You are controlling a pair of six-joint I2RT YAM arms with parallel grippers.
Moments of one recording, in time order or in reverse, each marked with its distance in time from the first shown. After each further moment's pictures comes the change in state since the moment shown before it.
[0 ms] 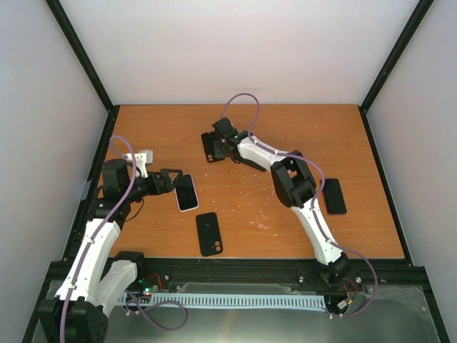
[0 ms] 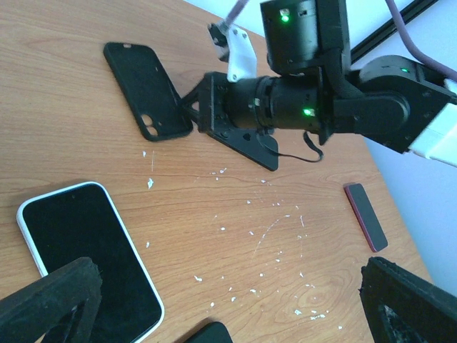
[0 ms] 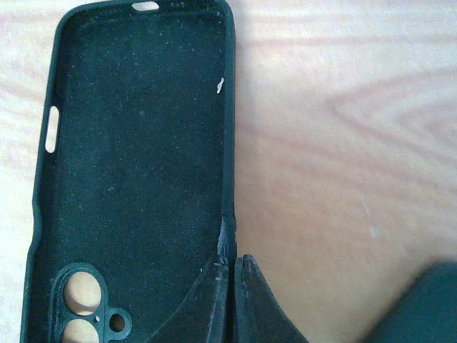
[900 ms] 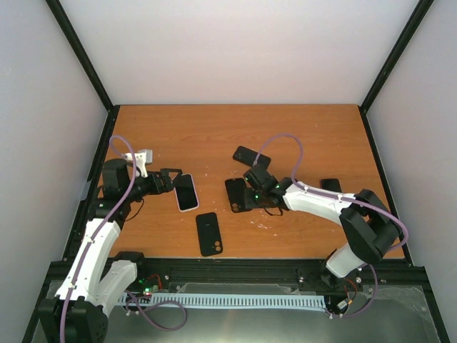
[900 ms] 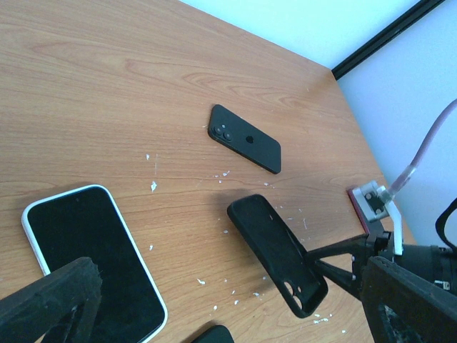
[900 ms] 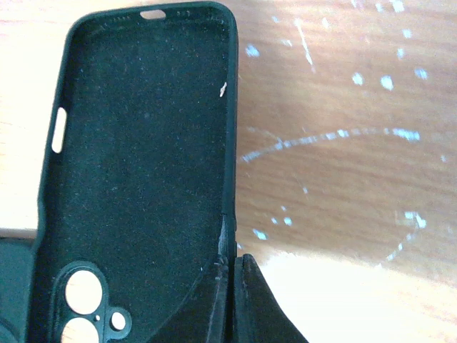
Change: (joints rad) left arm 0.000 0.001 0.000 0.008 -0.011 0.000; right arm 0.131 -0.936 -1.163 0.111 -0.069 0.234
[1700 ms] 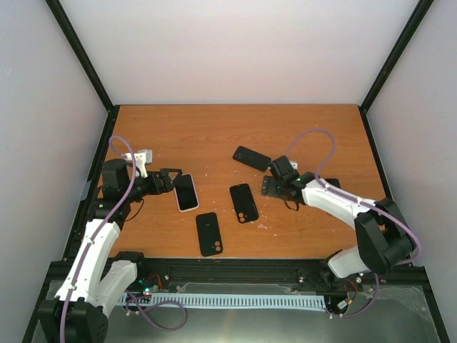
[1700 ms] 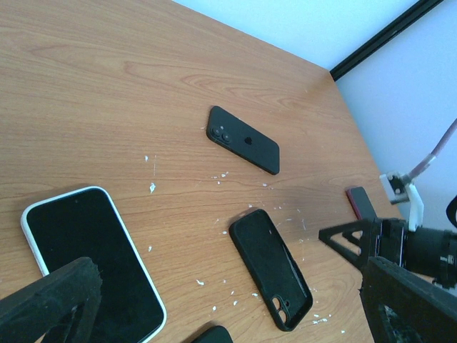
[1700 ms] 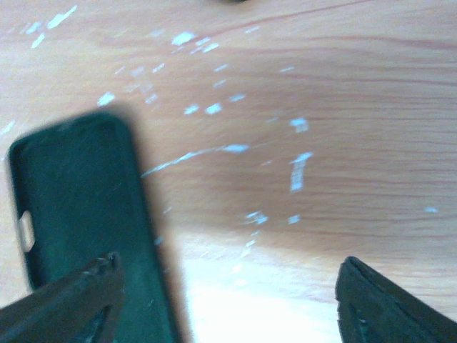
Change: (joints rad) left arm 0.000 -0.007 0.000 0.000 0.002 0.000; right arm -0.168 -0.111 -0.080 -0.068 0.155 0.048
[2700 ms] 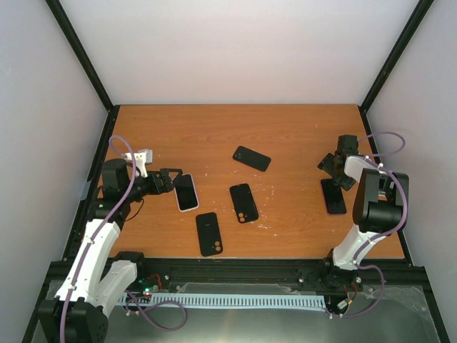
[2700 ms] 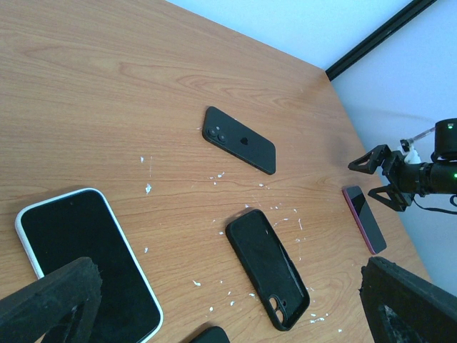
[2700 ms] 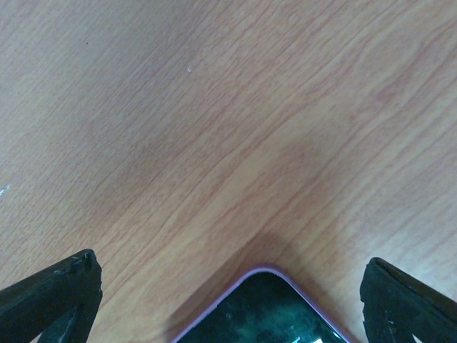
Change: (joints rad) left arm 0.000 0.000 0.000 0.006 0.011 0.000; right arm -0.774 0.283 0.167 0.097 -0.096 -0.106
